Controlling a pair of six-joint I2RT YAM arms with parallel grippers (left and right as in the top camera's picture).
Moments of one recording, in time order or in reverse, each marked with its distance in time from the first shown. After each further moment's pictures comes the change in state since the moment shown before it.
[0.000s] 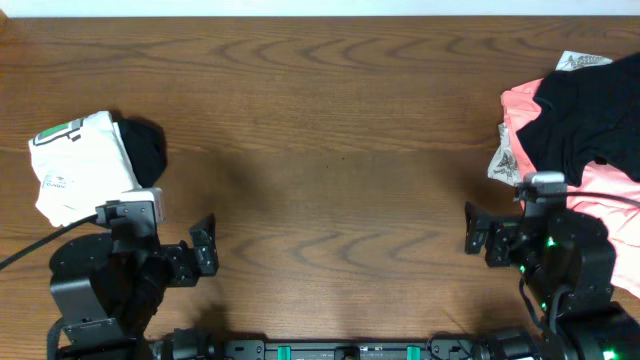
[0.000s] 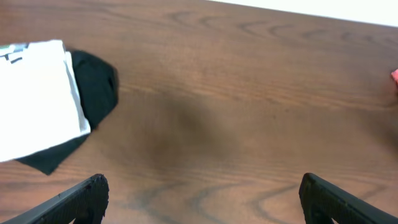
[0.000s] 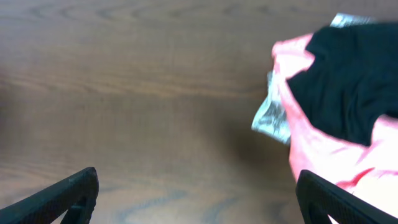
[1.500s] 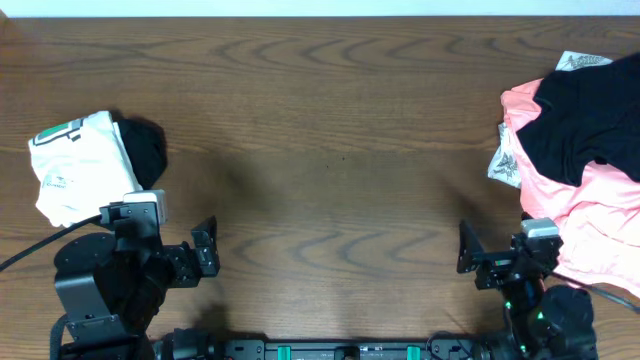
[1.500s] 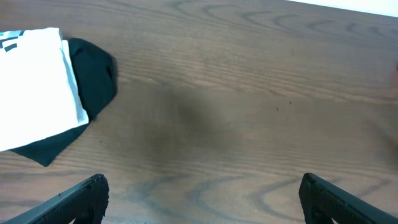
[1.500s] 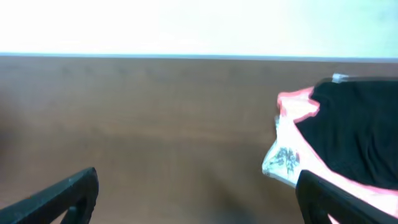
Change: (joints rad) left arm 0.000 0.000 -0.018 -0.007 -0.003 0.000; right arm -0.012 -0.559 -0.488 0.361 -0.028 -0.049
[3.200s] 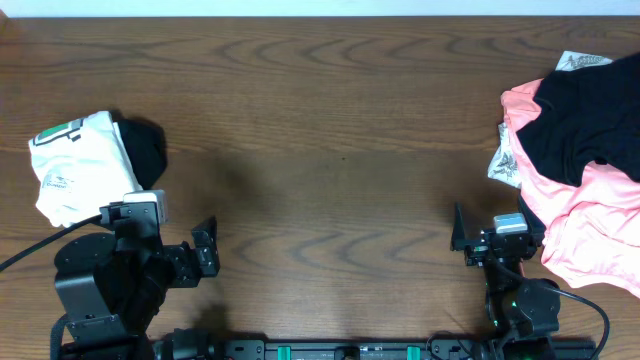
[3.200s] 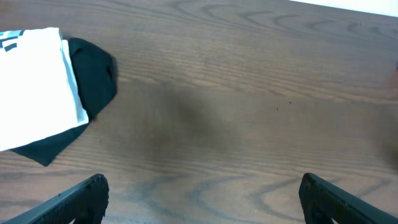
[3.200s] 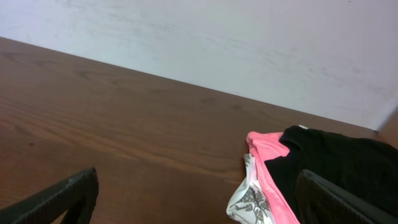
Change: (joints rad) left arm 0.000 0.000 0.000 0.000 0.000 0.000; right arm -0.033 -0.031 -0.352 0.473 0.040 -0.271
